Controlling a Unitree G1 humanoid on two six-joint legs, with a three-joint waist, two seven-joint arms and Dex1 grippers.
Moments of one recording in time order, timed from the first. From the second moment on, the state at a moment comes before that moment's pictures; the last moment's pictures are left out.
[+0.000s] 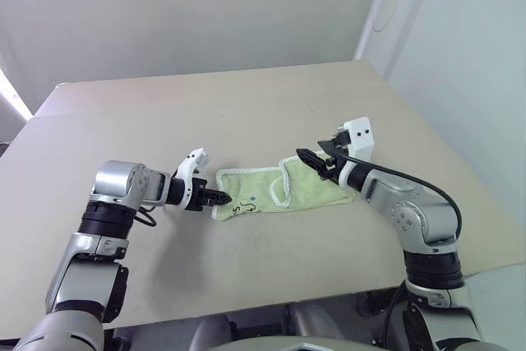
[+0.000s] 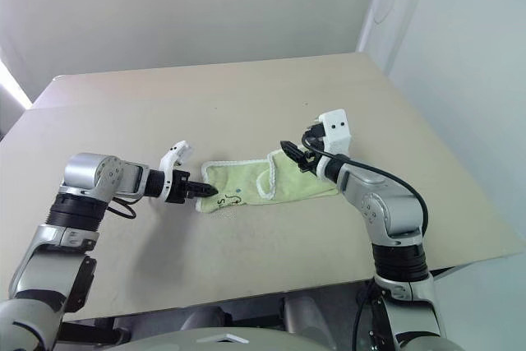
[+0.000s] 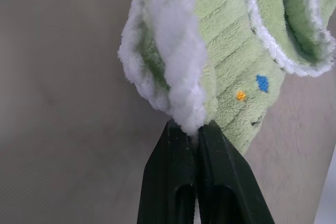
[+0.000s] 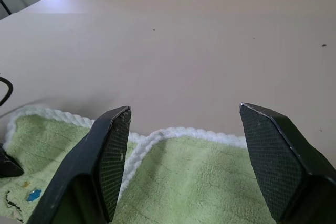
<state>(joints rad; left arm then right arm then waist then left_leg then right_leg) -0.64 0.57 -0.10 0.28 -0.54 1.36 -0.83 -0.38 -0.31 -0.05 -0.25 0.45 0.87 0.34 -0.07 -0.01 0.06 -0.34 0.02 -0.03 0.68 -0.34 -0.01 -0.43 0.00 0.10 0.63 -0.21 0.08</state>
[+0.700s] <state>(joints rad) -0.55 1.04 -0.09 0.22 -0.56 1.29 -1.08 -0.24 -0.42 -0.02 -0.40 0.57 0.93 0.50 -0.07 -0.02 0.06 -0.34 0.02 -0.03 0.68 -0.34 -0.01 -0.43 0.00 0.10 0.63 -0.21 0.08</state>
